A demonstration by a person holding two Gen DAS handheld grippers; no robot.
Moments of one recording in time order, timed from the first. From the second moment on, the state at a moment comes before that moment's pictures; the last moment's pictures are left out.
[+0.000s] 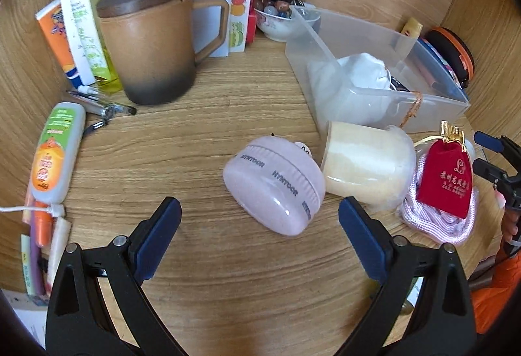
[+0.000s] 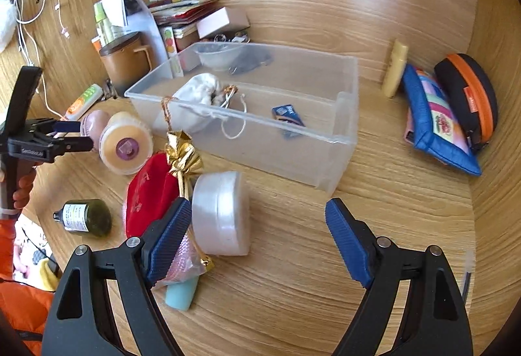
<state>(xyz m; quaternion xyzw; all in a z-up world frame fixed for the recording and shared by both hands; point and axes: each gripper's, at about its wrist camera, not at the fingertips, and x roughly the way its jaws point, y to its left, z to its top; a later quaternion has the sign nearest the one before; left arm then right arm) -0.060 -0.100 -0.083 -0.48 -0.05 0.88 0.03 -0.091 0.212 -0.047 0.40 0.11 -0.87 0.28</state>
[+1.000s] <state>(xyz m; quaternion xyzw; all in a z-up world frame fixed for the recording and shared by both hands) -0.069 -0.101 -0.088 -0.43 -0.03 0.90 0.10 -0.106 0.199 -0.067 0.43 0.10 -0.85 0.30</state>
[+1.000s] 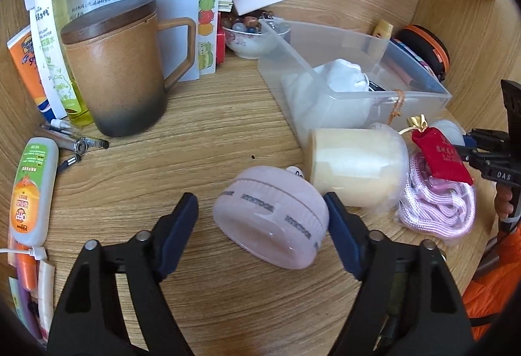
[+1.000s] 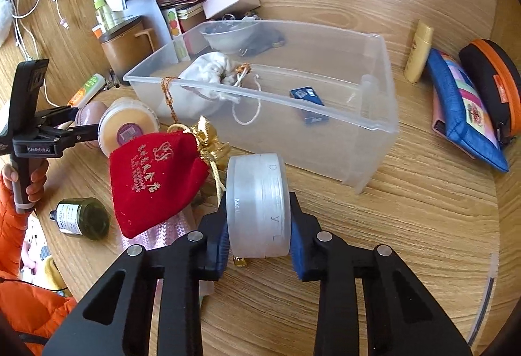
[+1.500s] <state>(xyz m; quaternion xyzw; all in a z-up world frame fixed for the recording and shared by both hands) -0.057 -0.111 -0.088 -0.41 -0.03 0.91 0.04 -0.104 0.218 -0.058 0.42 0.08 -0.86 0.28</state>
